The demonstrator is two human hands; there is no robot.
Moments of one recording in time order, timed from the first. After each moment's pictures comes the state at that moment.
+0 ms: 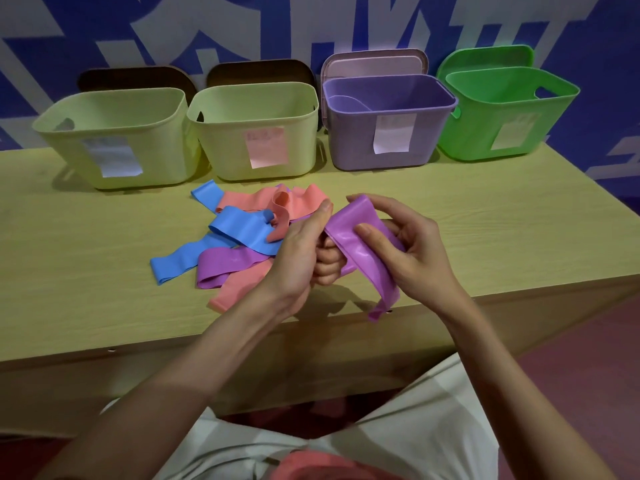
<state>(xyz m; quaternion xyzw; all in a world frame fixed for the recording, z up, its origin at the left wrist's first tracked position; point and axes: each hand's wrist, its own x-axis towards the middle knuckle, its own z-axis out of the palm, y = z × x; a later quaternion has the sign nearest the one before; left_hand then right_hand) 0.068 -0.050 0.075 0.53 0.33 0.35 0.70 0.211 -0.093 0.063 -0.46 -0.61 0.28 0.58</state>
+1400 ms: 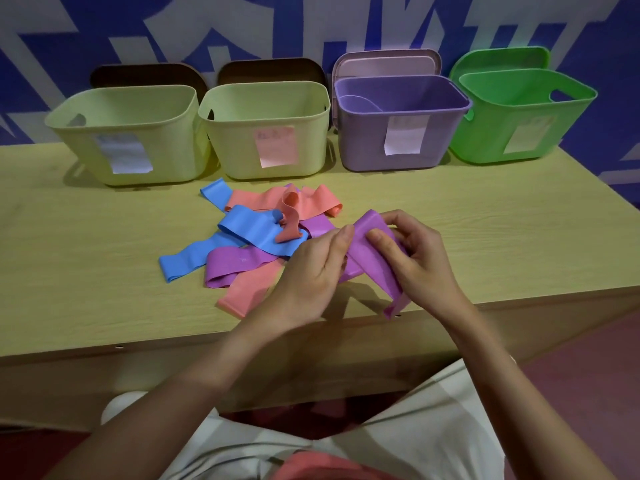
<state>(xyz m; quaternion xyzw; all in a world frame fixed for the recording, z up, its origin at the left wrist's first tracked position) 0.058 -0.046 0.046 0.75 0.34 0.34 0.45 0.208 -0.090 0.052 -0.48 -0.60 0.32 0.57</state>
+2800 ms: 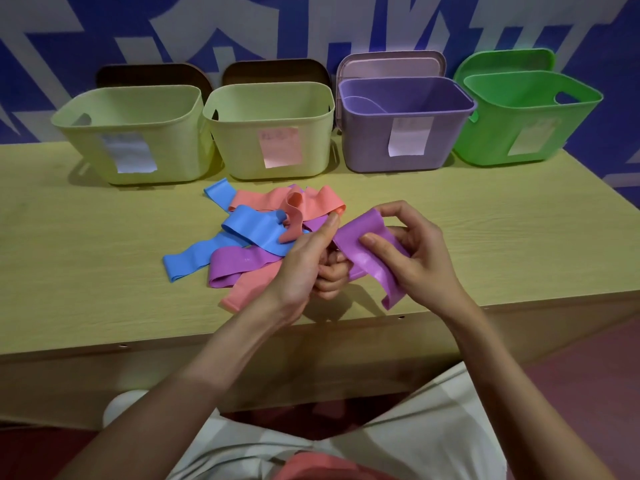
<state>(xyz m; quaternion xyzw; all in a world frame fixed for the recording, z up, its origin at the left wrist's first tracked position) 0.052 -0.042 0.062 0.54 0.30 0.31 0.72 0.205 -0.085 0.058 -0.45 -0.60 0.33 0.57</state>
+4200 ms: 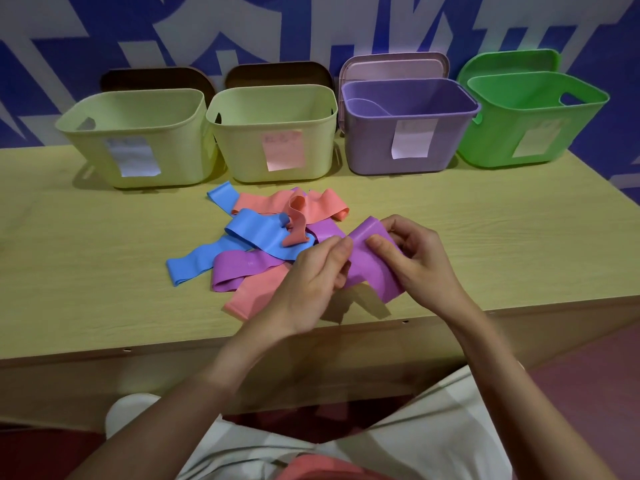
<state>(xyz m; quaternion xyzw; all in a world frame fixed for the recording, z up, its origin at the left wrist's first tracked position) 0.046 -0.046 0.047 0.69 0.34 0.33 0.55 0.210 -0.076 0.046 -0.47 -0.58 0.36 0.55</state>
